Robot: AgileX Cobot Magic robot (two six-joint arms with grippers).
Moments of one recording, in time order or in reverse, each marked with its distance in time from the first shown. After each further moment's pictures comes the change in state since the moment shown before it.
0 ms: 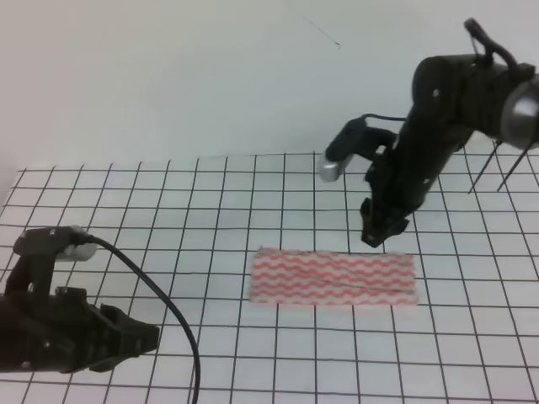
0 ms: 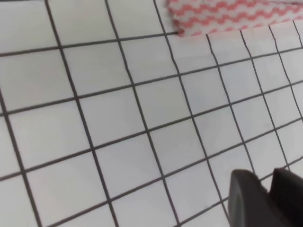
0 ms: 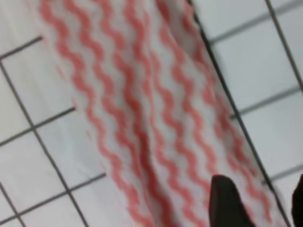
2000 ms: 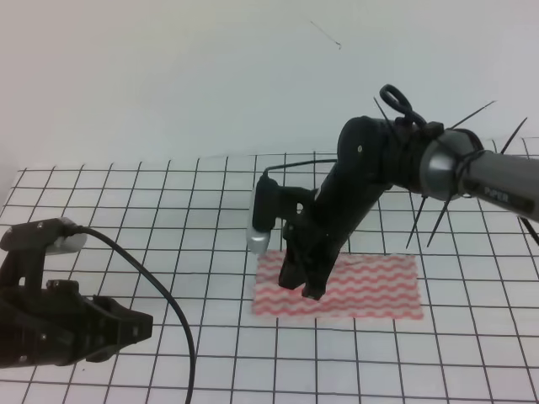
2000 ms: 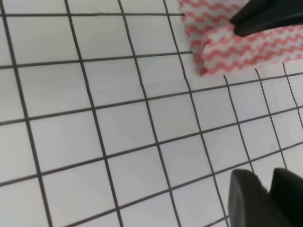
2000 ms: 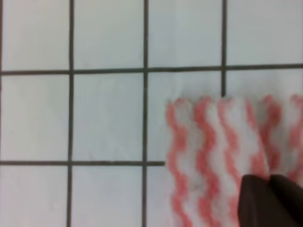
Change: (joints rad) left arm 0.000 -0.030 0.003 0.010 -0.044 -0.060; right arm 0.162 0.103 0.023 0.247 -0.081 -0.407
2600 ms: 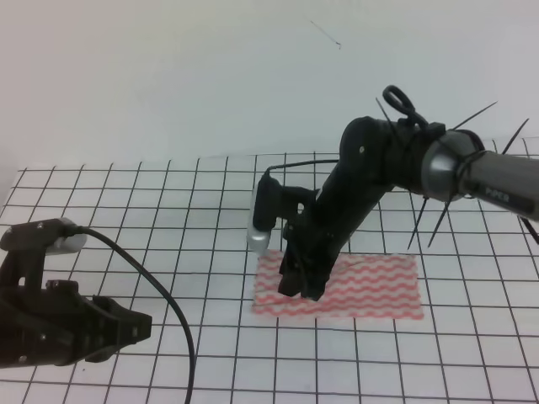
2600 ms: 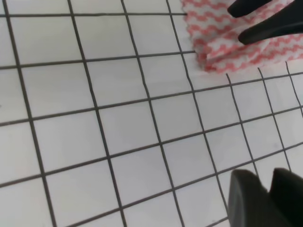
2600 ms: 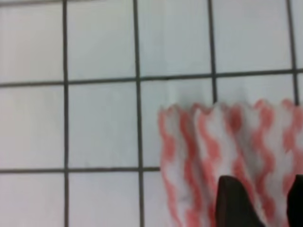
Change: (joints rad) left arm 0.000 -0.001 0.000 0.006 -0.005 0.000; right arm -0.012 0.009 0.017 0.032 -0.009 0.000
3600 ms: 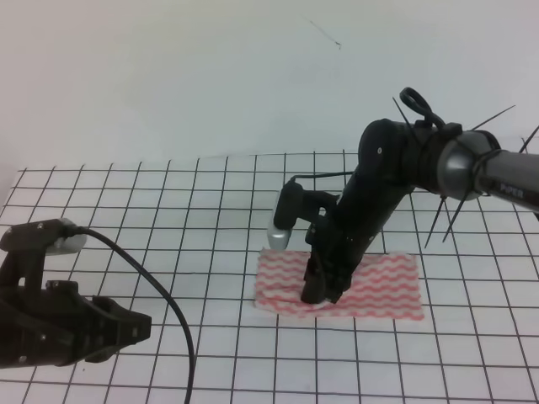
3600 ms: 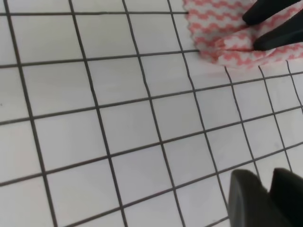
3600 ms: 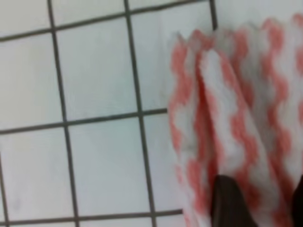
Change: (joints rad) left arm 0.000 0.000 0.000 0.004 -0.001 -0.006; right arm -0.038 -0.017 0.040 -0.041 0.032 0.094
